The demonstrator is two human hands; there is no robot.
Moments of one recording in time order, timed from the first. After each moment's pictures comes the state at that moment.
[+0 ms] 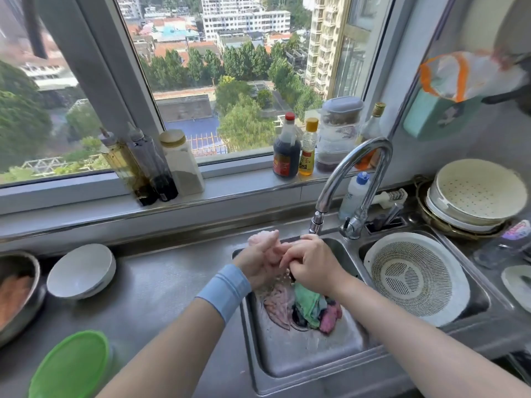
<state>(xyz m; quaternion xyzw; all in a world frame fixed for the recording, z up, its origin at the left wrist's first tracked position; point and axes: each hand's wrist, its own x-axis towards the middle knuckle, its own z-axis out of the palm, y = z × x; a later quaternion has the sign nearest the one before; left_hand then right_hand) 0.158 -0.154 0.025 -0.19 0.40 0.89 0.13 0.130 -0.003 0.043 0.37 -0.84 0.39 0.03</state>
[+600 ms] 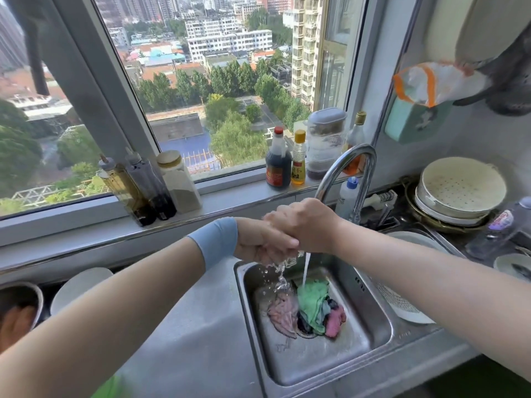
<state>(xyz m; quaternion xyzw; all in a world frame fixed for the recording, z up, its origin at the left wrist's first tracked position) 0.129 -0.179 0.134 0.02 0.63 0.60 0.49 0.082 -0.015 0.127 0.60 -0.74 -0.04 0.32</state>
